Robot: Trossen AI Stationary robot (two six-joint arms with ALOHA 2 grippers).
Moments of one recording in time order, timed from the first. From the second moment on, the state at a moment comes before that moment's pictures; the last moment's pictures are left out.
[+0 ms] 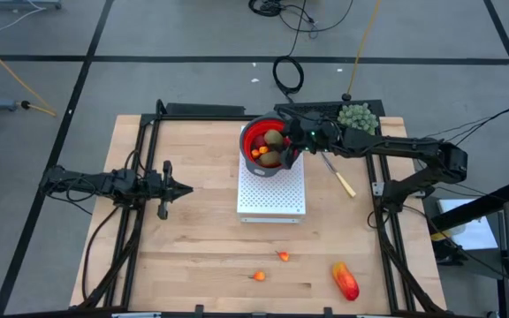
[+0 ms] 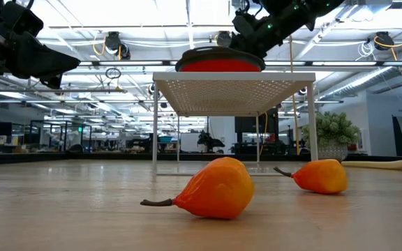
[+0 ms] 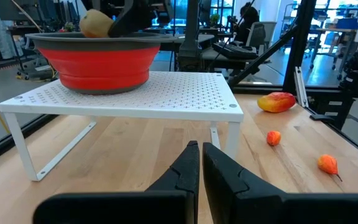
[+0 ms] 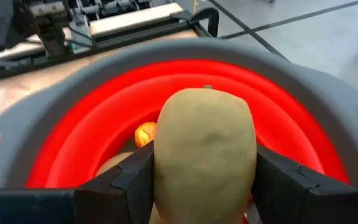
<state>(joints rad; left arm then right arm) -0.15 0.05 0.05 -0.06 -0.16 -0.03 -0.33 1.41 1.06 -0.13 0.02 0.08</state>
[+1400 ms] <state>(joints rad) -0.15 0.05 0.05 -0.06 -0.16 -0.02 0.24 1.13 1.06 -0.66 0.11 0.17</state>
